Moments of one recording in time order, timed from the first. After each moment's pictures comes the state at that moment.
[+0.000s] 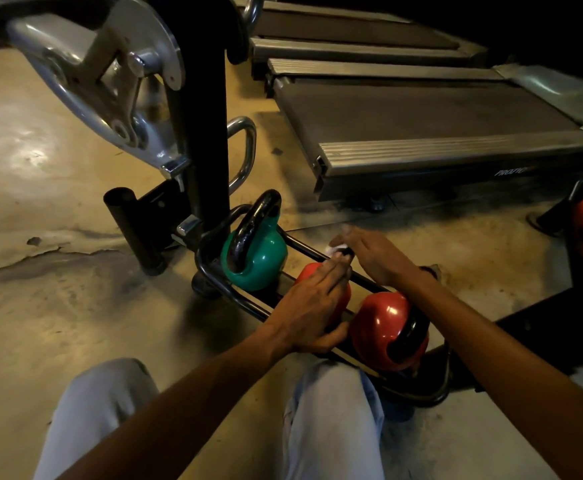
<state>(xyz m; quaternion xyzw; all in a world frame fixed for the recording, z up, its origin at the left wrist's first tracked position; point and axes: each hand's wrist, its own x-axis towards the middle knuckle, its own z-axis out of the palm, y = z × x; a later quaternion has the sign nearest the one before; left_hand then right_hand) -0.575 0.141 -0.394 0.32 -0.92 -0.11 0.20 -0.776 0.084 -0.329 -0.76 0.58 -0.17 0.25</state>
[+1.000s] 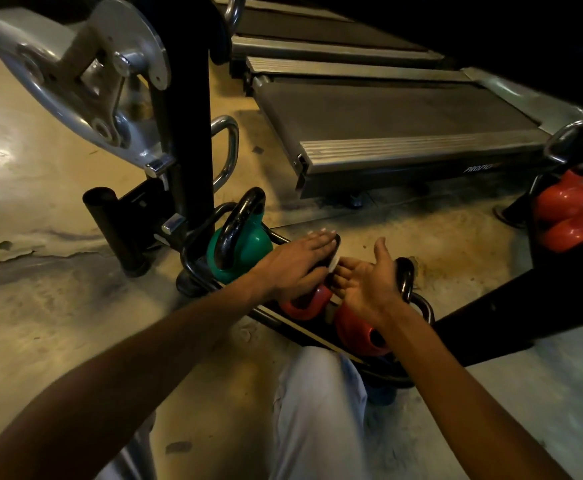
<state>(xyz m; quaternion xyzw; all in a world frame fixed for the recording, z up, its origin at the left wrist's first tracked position) -0.565 0.086 -0.347 0.29 -0.93 -0.21 0.13 -0.737 0.160 -0.319 -0.14 0.55 -0.48 0.67</state>
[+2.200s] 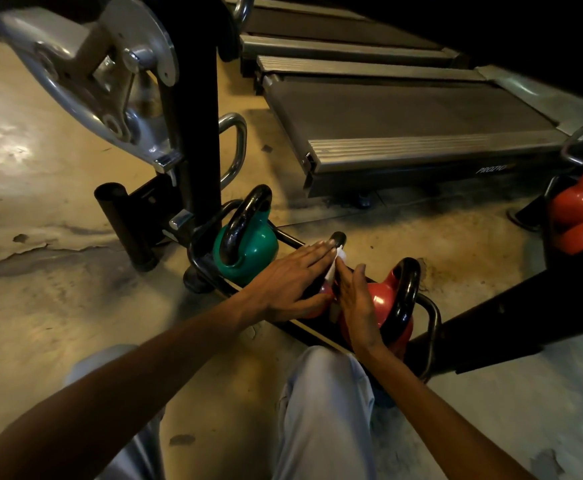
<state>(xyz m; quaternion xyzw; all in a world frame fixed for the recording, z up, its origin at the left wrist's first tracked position) -0.549 0.111 -0.377 0.29 -0.93 -0.17 0.15 -0.706 0.216 -0.345 -0.42 0.60 -0.45 0.52</state>
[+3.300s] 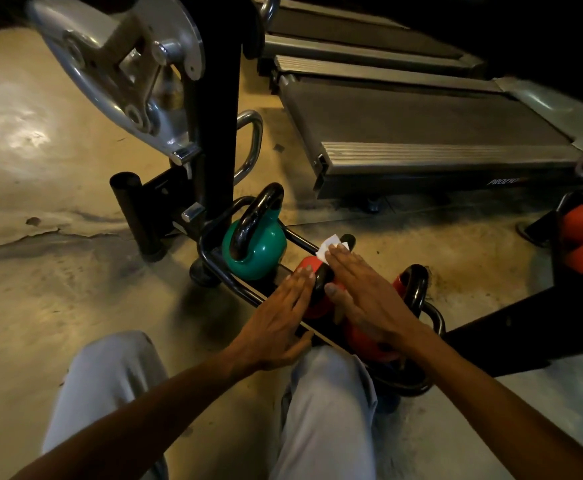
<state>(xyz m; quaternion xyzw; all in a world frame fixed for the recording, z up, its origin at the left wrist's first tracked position) -0.528 0.187 -0.431 0.37 -0.89 -0.16 0.21 -0.753 0.182 -0.331 -0.80 0.57 -0.07 0.18</state>
